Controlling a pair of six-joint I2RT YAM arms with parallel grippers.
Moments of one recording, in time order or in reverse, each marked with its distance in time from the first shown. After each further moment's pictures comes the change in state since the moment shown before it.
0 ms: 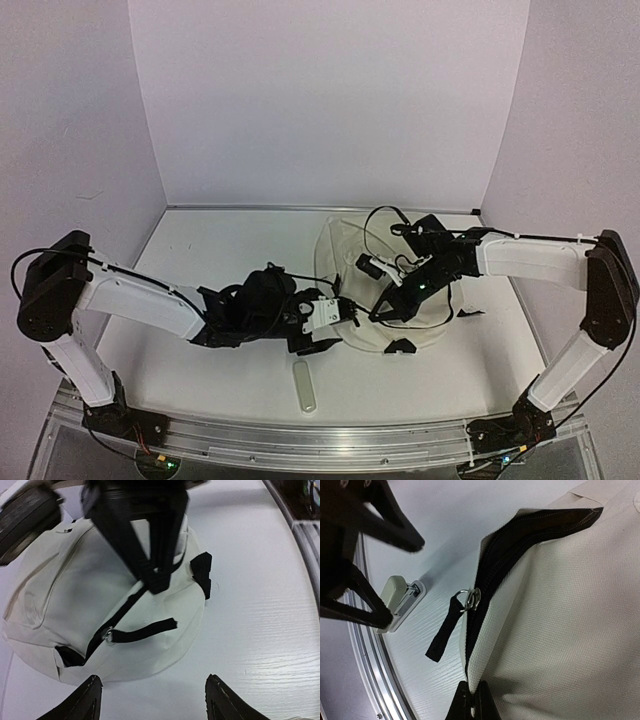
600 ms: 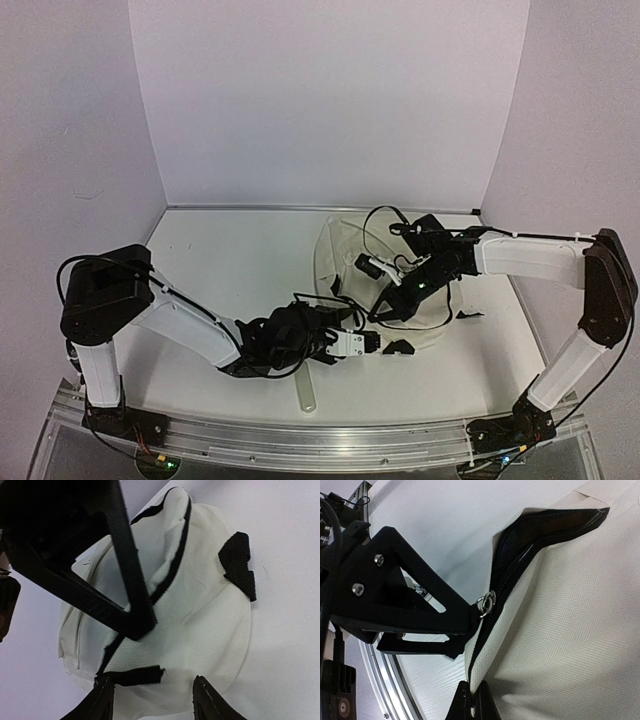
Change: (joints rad) left arm -0.117 0.248 0.022 0.378 -0.342 0.396; right arm -0.003 0.014 0.013 -0.012 -0.033 0.006
